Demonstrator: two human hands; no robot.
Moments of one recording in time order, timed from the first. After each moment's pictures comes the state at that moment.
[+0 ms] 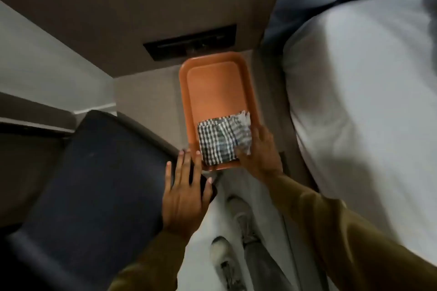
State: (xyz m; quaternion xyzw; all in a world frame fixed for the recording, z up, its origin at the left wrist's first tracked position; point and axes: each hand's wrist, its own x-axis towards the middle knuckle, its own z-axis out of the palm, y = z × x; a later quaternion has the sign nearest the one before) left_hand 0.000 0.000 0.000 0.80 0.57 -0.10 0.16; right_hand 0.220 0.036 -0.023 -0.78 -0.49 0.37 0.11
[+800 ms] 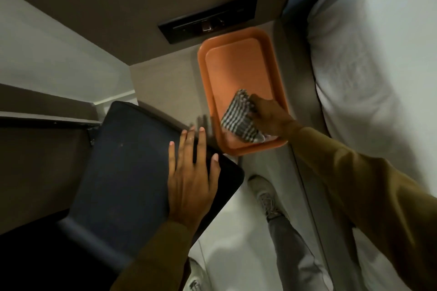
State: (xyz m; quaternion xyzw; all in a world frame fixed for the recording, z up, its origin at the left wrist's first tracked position) left_hand -0.038 0.033 0.056 0.80 0.59 -0.01 0.12; right_hand 0.210 0.116 -0.015 -0.70 -0.55 0.45 -0.01
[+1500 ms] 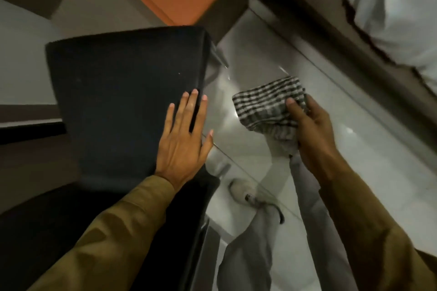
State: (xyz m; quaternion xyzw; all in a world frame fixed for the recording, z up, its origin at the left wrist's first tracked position) left_hand -0.192 -0.141 0.017 0.97 0.21 -0.14 0.04; right_hand -0.010 -0.332 0.000 -0.73 0.14 0.37 0.56
